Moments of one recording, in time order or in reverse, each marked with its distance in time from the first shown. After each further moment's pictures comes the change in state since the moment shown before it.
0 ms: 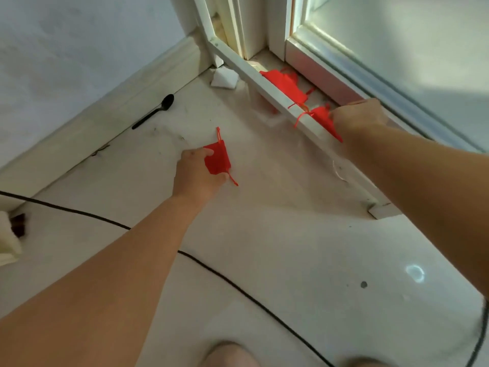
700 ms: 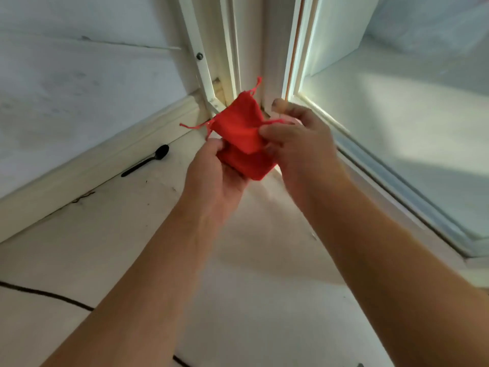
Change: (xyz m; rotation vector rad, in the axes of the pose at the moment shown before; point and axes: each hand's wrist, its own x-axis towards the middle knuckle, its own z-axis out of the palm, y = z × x) left_hand 0.022 0.118 -0.053 -1.710 -0.223 -0.314; right_hand -0.071 -0.083 0.012 0.836 -0.505 -0.198
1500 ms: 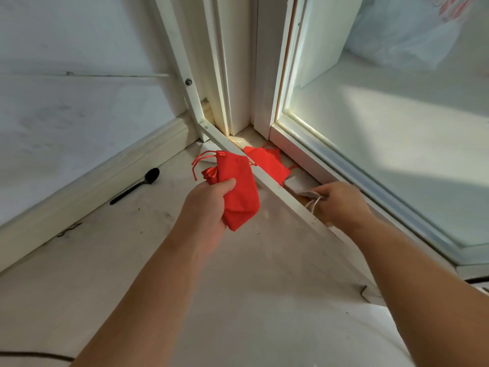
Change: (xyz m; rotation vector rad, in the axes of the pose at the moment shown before) left_hand 0.015 0.009 -0.013 0.434 0.096 -0.070; right_hand 0.039 0.026 -0.106 -1.448 0.034 0.078
